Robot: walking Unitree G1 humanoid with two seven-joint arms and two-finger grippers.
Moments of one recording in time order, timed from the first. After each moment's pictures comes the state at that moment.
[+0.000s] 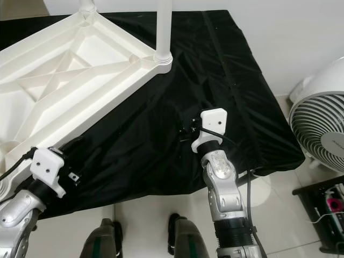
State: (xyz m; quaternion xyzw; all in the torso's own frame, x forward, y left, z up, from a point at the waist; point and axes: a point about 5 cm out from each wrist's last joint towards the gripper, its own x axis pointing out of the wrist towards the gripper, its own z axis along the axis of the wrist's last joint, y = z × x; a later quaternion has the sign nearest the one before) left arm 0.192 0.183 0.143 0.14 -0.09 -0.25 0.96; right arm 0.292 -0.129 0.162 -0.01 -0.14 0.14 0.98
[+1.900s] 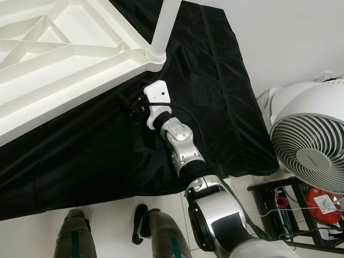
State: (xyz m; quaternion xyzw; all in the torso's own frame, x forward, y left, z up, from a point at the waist) left arm 0.052 0.304 0.179 0.26 0.05 0.03 0.96; right arm 0.356 -0.030 0.172 -0.01 -0.15 0.34 0.93
